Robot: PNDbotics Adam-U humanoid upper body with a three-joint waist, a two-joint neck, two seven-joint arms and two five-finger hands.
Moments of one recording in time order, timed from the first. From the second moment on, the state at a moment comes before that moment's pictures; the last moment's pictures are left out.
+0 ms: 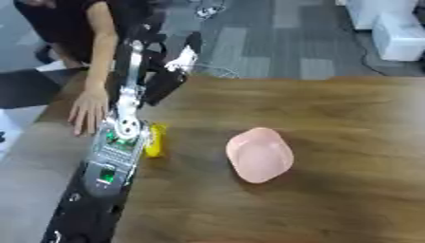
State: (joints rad) left arm -0.36 0.19 -0.11 -1.80 -0.68 0.34 0.16; right arm -0.27 -0.29 -0.05 -1.97 -0.36 -0.41 0.39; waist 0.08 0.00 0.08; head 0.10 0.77
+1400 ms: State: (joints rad) left arm -0.39 -0.01 0.06 -1.35 -1.50 0.62 -0.12; right arm -0.27 -0.29 -0.06 -1.96 -0.33 -0.39 0.38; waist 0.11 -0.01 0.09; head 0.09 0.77
